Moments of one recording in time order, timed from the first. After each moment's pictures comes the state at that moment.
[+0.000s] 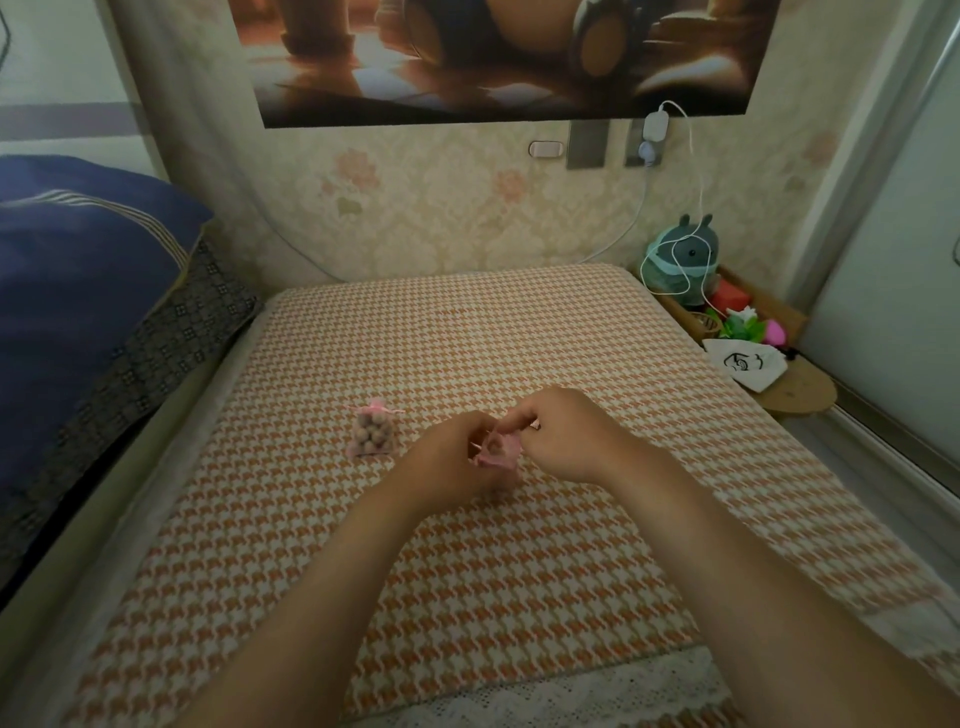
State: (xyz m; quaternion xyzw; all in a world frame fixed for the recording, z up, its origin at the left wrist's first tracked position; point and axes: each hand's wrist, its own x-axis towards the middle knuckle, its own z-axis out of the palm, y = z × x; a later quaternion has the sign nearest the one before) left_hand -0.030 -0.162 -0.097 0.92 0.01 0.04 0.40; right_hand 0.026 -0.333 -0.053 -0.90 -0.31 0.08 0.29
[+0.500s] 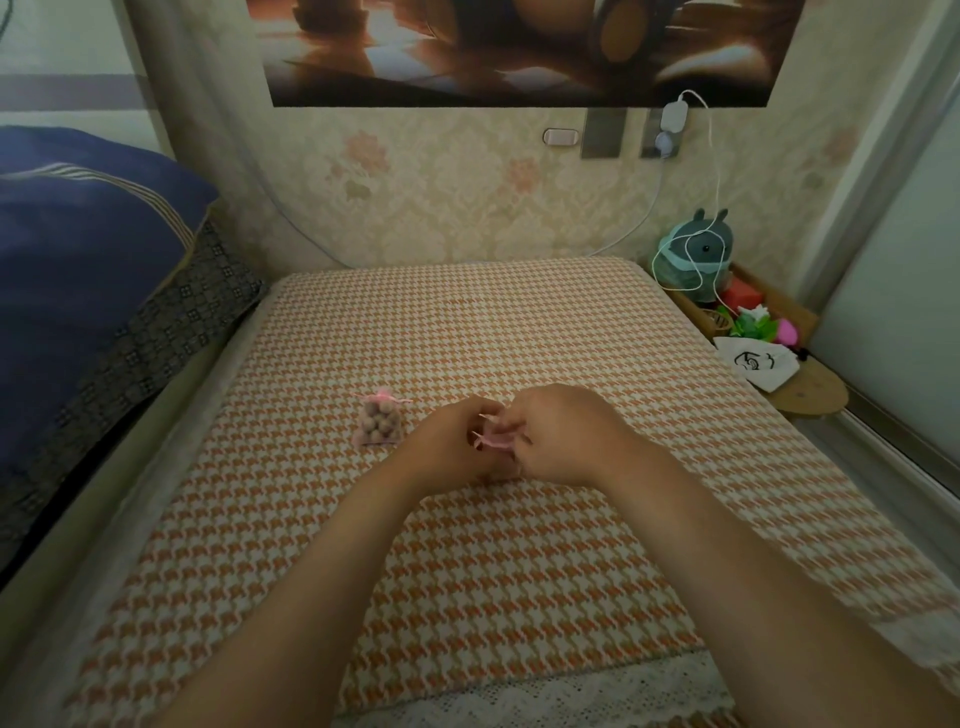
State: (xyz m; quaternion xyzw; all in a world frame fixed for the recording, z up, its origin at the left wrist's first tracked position) left_hand -0.023 -0.148 -0.100 0.90 0.00 0.02 0.44; right_hand 0.028 -0.317 -0.061 -0.91 -0.40 0.01 0.13
